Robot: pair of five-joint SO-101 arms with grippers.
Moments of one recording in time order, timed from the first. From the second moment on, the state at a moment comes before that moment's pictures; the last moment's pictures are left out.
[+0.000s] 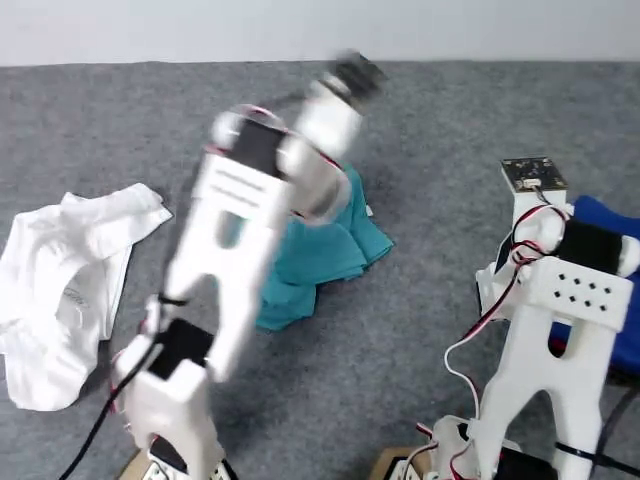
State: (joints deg) left arm 25.0 20.7 -35.5 99.0 -9.8; right arm 15.4 -26.4 17.5 100.7 20.8
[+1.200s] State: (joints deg) left arm 9.1 10.2 -20.2 98.9 -18.1; right arm 15.4 -26.4 17.5 100.7 20.8
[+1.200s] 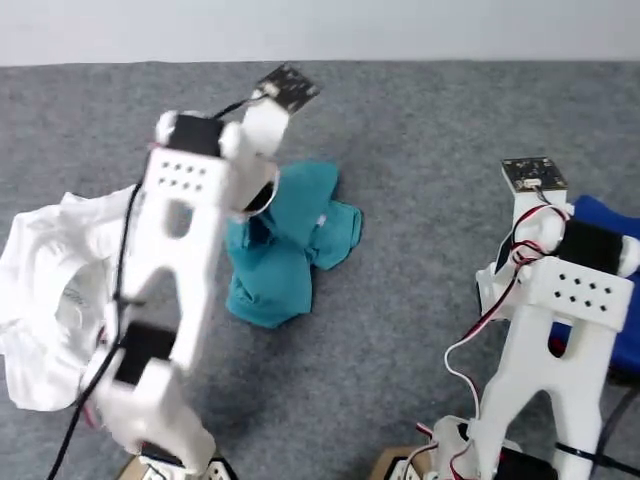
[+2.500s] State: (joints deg) left arm -28.7 -19.4 11.6 98.9 -38.0; right arm 15.4 -26.4 17.7 100.7 20.8
